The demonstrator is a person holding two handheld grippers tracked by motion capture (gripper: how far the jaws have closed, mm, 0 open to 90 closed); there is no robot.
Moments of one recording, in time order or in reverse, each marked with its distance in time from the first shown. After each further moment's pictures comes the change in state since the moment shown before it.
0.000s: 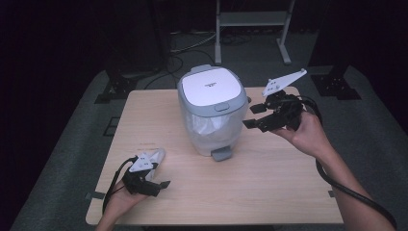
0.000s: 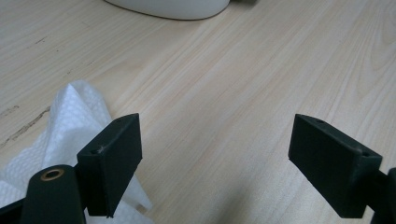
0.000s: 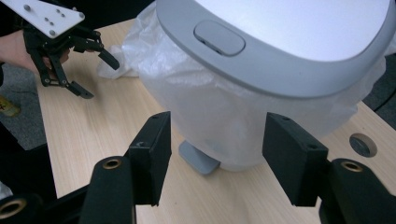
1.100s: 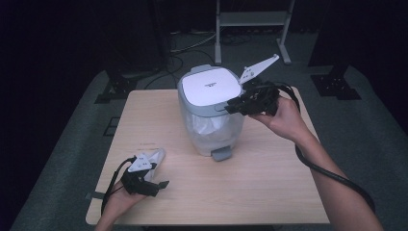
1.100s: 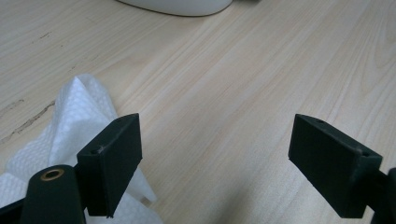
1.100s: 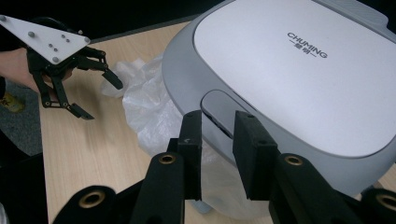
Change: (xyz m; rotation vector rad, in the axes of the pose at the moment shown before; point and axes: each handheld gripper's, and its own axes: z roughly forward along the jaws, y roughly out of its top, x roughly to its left) left arm 0.002 -0.003 -0.001 0.004 0.005 -0.009; right arm -0.001 0.048 0.030 0.003 0.039 -0.071
